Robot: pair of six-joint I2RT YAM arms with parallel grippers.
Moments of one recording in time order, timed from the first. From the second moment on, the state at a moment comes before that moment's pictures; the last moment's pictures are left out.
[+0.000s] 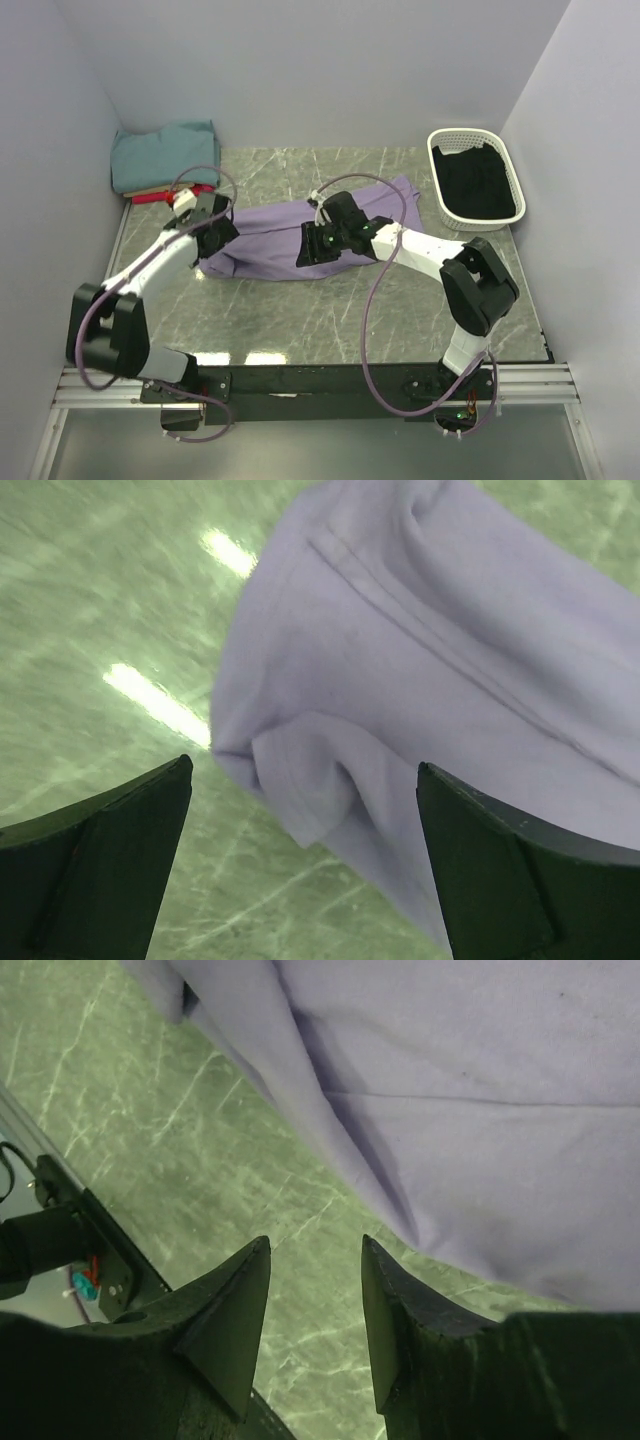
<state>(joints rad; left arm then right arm) -0.27 1.43 0.99 -0.61 -0.49 -0.86 0.69 1.75 1.17 -0.23 -0.38 0.47</state>
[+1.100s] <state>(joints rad) -0.39 1.05 0.39 -0.16 -0.50 -1.04 0.70 1.73 1.14 -0.23 -0.25 0.47</state>
